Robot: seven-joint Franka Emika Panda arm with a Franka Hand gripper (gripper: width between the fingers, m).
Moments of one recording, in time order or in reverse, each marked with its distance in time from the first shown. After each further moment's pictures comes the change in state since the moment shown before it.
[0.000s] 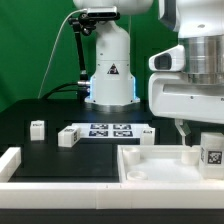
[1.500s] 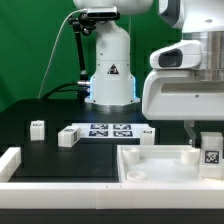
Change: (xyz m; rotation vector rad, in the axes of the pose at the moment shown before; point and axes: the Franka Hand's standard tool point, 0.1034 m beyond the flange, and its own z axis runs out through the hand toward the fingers) arm 0.004 0.000 -0.003 -0.027 0.019 -0.323
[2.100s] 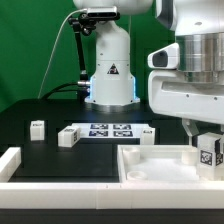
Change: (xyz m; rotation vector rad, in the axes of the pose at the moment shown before) arm 0.002 0.005 0.002 0.033 -0.017 0.638
